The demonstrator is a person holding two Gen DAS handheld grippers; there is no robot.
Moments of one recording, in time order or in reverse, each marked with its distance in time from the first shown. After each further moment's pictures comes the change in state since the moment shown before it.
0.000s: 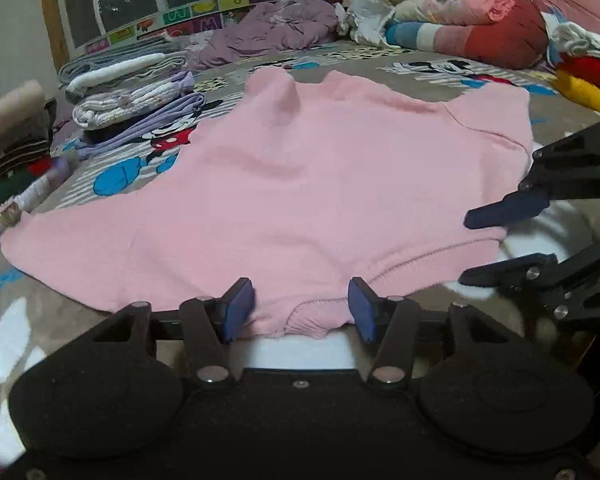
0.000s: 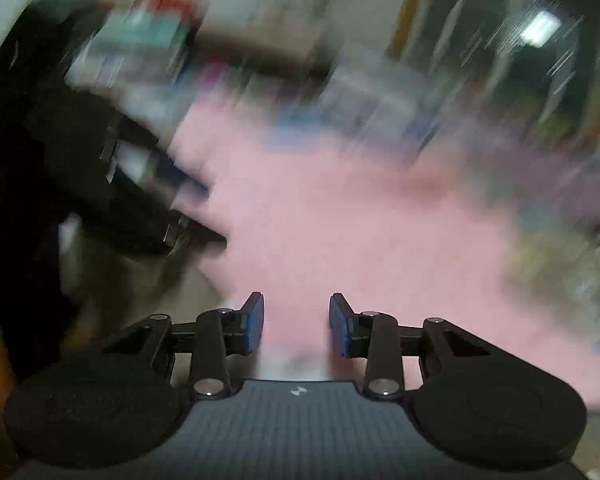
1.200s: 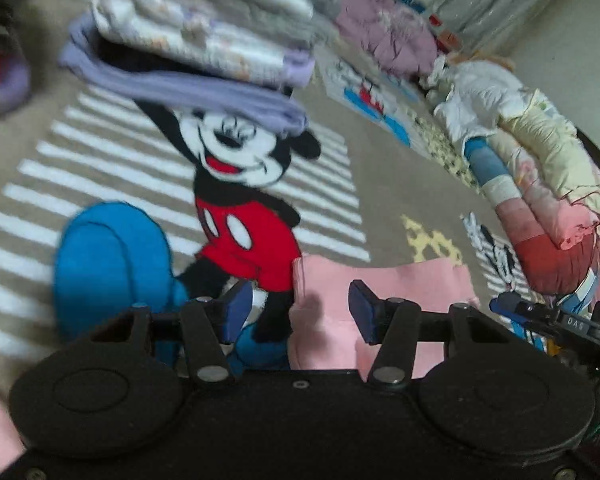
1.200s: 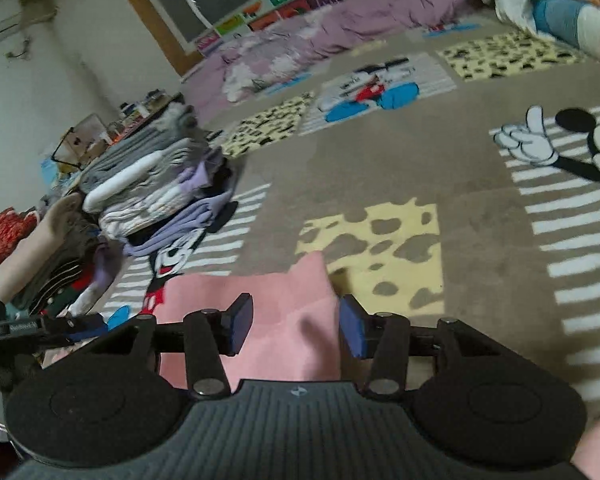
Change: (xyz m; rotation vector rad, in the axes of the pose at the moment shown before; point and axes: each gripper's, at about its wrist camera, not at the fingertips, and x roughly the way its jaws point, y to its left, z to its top) left arm 0.181 0.223 0.147 -0.686 0.175 -0.323; right arm 0.100 -0.306 0.066 0.938 -0.056 -0.007
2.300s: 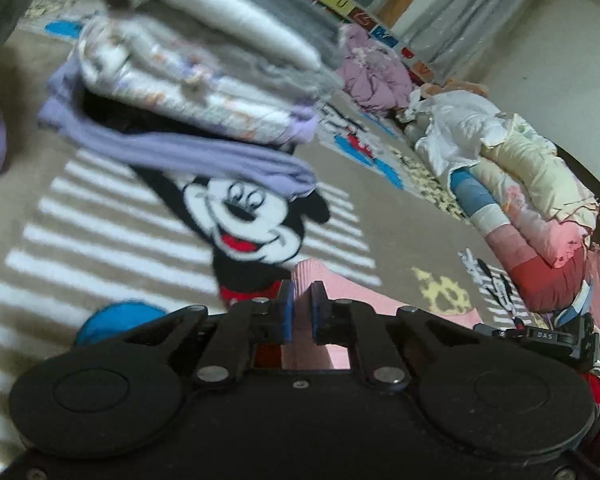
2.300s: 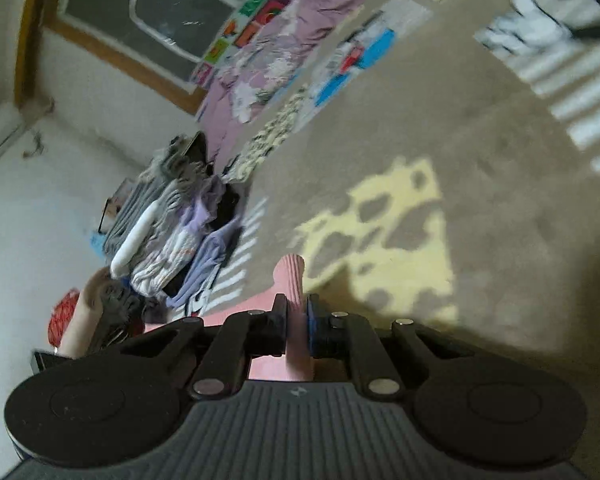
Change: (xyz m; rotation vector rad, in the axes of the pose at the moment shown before) left arm 0.010 0.040 0.027 0.058 -0.146 -0.066; right arm 0.054 -0.084 -0.010 0.327 -0.015 0.243
